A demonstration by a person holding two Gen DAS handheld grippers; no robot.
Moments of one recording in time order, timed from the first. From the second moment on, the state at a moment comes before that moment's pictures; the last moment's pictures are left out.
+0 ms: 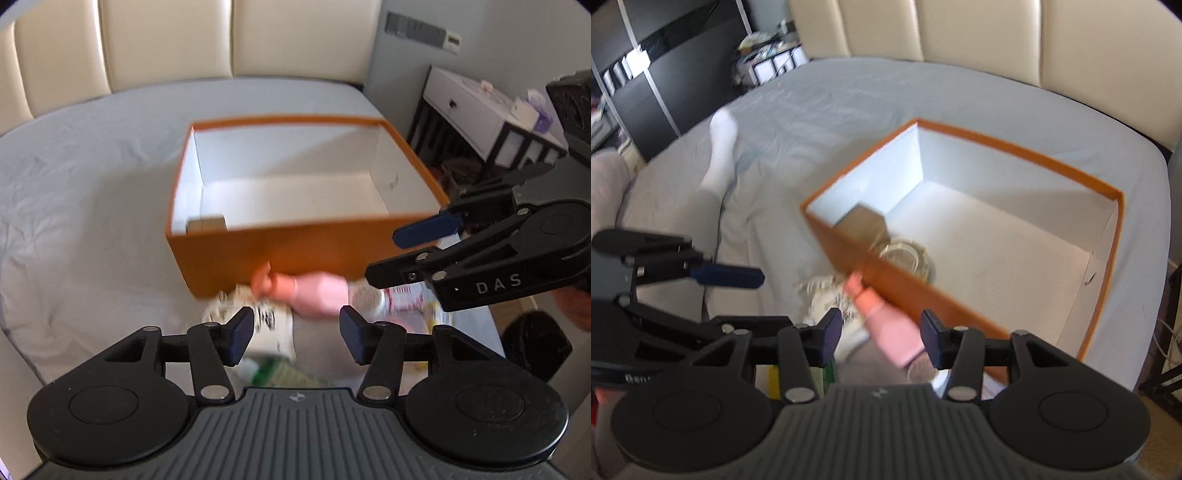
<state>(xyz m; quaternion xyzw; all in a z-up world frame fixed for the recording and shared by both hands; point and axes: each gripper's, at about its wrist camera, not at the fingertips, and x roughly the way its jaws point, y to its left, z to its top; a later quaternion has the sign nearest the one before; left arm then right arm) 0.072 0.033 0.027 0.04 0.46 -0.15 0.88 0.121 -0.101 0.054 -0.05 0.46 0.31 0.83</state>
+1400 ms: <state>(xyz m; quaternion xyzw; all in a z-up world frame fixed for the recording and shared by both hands) 0.039 0.068 -0.044 -0.06 0.56 -0.06 0.83 0.102 -0.069 -0.004 -0.15 0.49 0.37 0.78</state>
